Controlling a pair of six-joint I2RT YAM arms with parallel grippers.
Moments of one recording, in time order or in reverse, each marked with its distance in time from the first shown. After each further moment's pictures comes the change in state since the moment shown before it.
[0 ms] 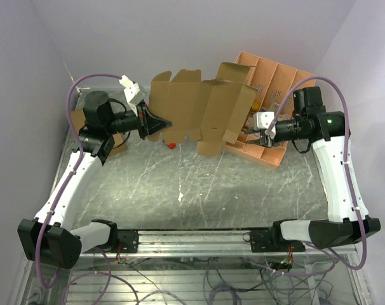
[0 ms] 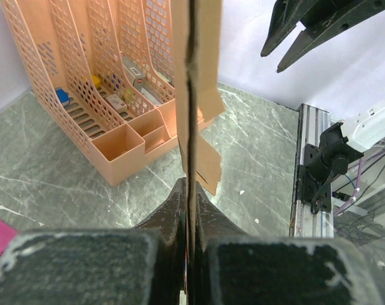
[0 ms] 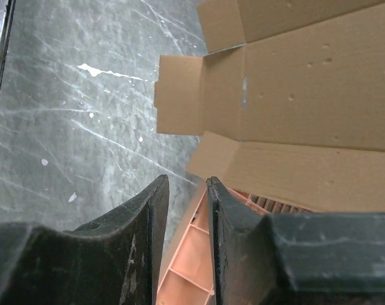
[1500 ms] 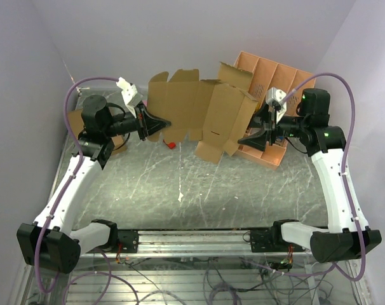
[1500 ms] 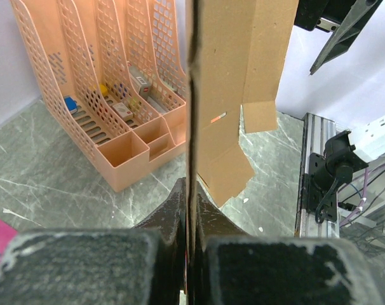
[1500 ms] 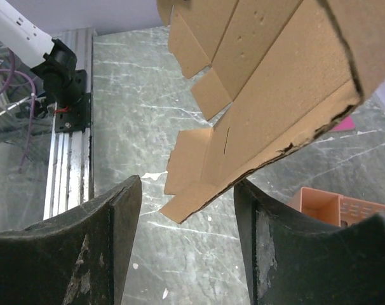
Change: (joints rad) left arm 0.000 -0.035 -0.051 0.087 -0.028 -0.047; right arm -0.042 -0.119 -0.237 0.587 -0.248 0.898
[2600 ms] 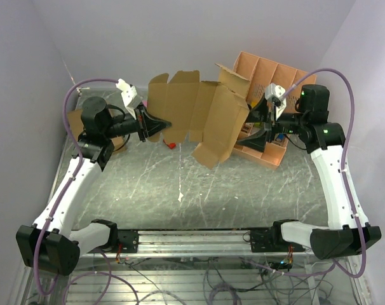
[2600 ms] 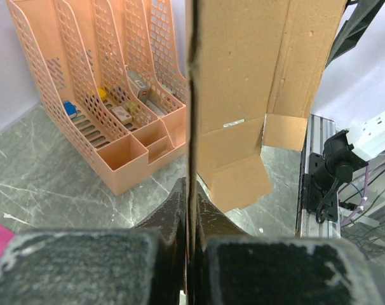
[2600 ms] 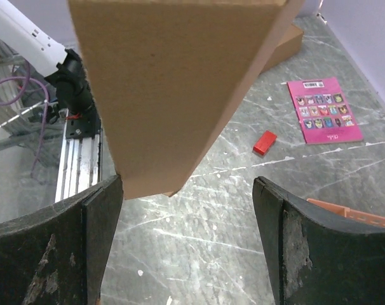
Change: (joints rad) left arm -0.006 -0.017 -0.014 0.016 -0.003 0.003; right arm 0.019 0.037 0.042 0.015 -0.023 0.043
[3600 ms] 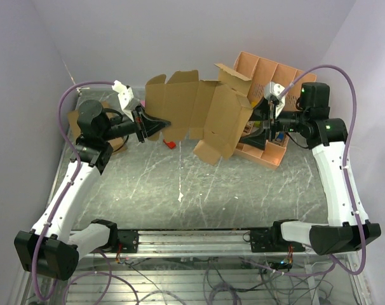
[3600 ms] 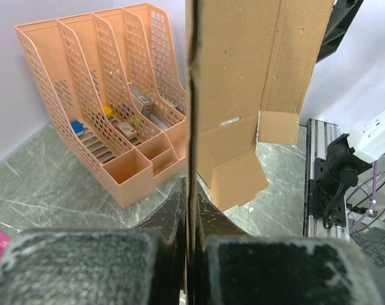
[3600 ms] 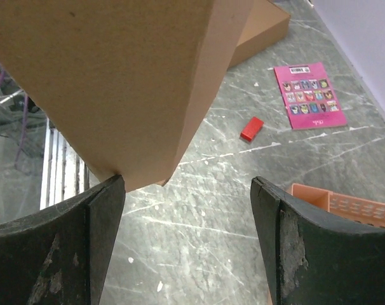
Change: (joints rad) left arm -0.002 -0.037 -0.019 0.063 -0.003 -0.007; right arm -0.003 0.024 0.077 -0.137 0.074 -0.111
